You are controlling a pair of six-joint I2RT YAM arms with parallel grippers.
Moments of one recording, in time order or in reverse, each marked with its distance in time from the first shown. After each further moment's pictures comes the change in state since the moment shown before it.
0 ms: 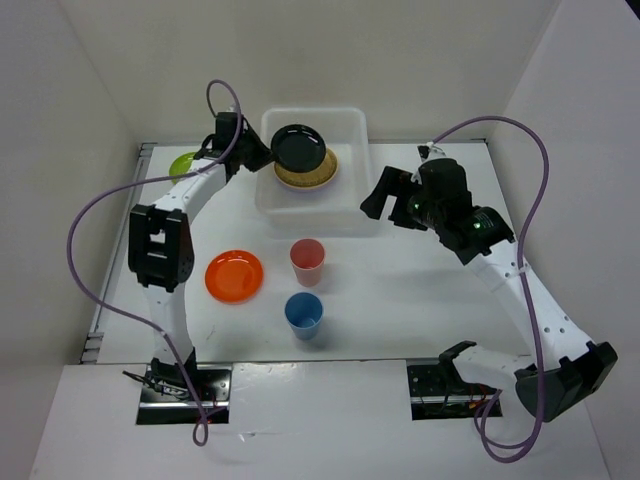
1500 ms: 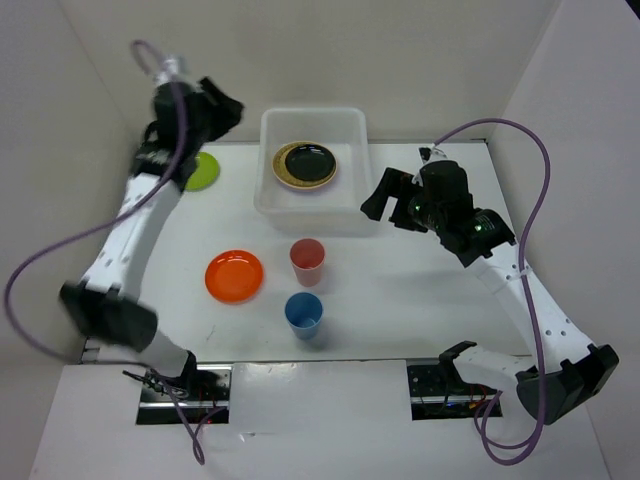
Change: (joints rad) left arm -0.047 -0.367 0.076 -0.185 -0.283 0.173; right arm -0.001 -0.024 -0.018 0.002 -0.004 0.018
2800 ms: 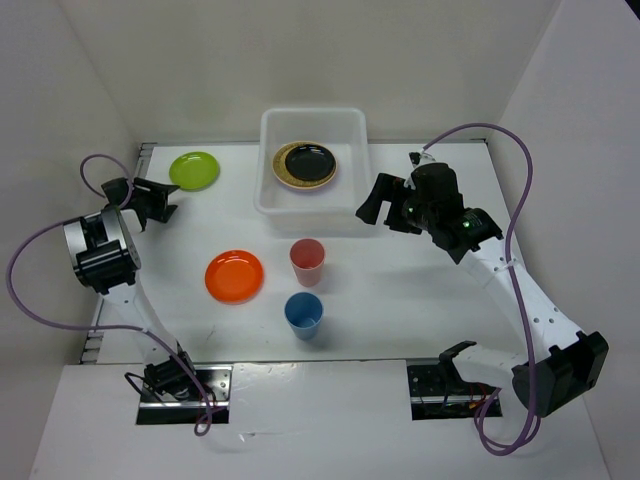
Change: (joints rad) left arm 0.685 0.436 -0.586 0.697 0.557 -0.398; right arm -0.019 0.043 -0.067 0.068 -0.066 -0.033
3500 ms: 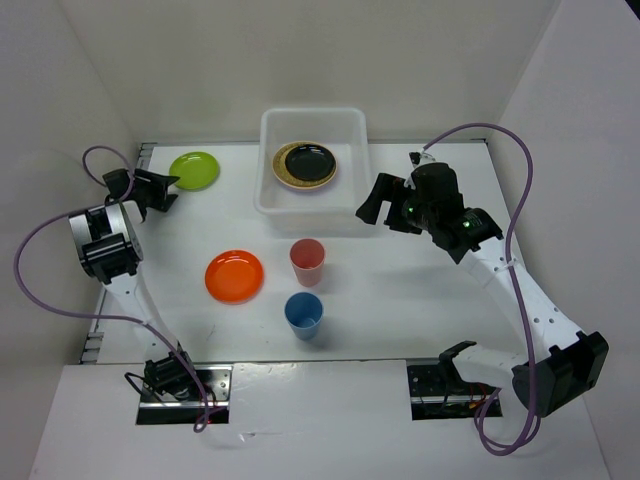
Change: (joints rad) left arm -0.008 0.150 0.195 -0.007 0.025 0.000; right arm 0.000 0.000 0.002 -0.002 0.000 0.002
